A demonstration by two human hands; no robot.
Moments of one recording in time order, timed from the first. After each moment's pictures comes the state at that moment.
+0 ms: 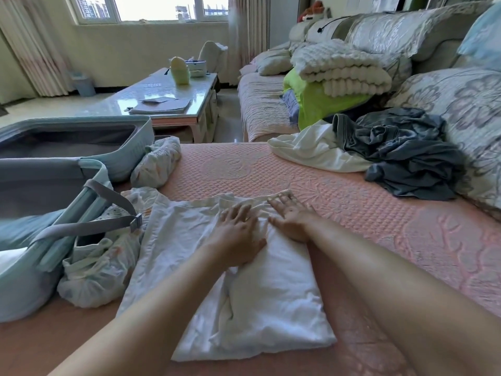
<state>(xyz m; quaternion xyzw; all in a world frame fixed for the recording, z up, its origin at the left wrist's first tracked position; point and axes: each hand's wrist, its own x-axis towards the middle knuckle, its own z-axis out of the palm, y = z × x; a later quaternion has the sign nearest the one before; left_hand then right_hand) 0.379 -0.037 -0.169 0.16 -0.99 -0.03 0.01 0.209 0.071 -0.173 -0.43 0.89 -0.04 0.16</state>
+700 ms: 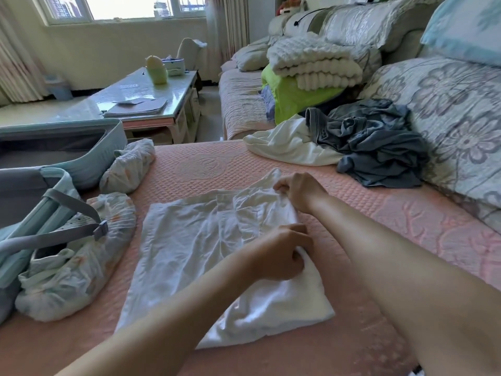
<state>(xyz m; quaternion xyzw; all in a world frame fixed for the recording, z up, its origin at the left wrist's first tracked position) 0.335 0.084 -0.148 -0.15 -0.94 -0.29 0.10 0.163 0.130 -0.128 -0.41 0.88 -0.23 0.02</state>
